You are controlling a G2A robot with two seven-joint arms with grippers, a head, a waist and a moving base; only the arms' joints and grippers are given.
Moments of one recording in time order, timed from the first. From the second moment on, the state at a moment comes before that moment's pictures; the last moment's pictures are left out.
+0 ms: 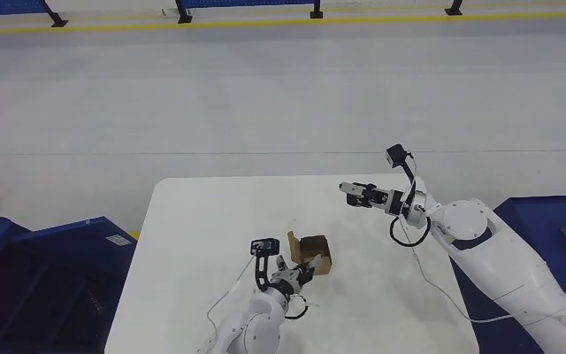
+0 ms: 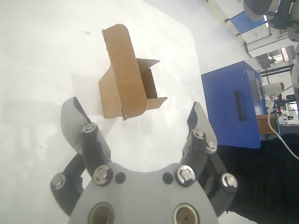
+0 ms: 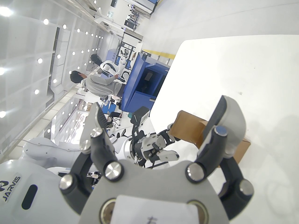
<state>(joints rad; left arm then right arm) 1.54 -1.43 -0.95 -1.77 0.80 0.32 -0.32 -0.92 -0.76 0.92 -1.48 0.42 -0.32 0.69</state>
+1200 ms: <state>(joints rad) 1.53 -1.39 -1.15 -1.94 0.56 0.21 -0.73 -0.92 -0.76 0.92 -1.48 0.42 -0.32 0.69</state>
